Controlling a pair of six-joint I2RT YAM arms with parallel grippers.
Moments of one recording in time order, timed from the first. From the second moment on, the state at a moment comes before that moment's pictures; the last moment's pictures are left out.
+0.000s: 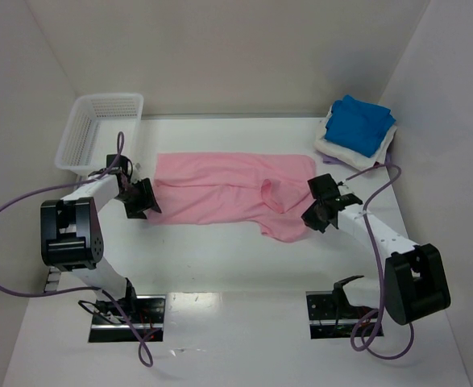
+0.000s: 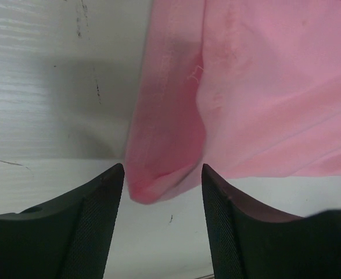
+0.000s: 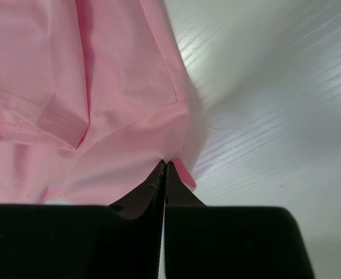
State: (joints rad) left arm 0.13 1.65 0.98 -0.60 0.28 -0.26; right arm 0.29 1.25 0.71 -0.60 0.21 1.05
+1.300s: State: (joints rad) left arm 0.00 1.70 0.99 -0.71 0.28 -0.24; right arm 0.20 1.26 0.73 -0.59 0.19 0.98
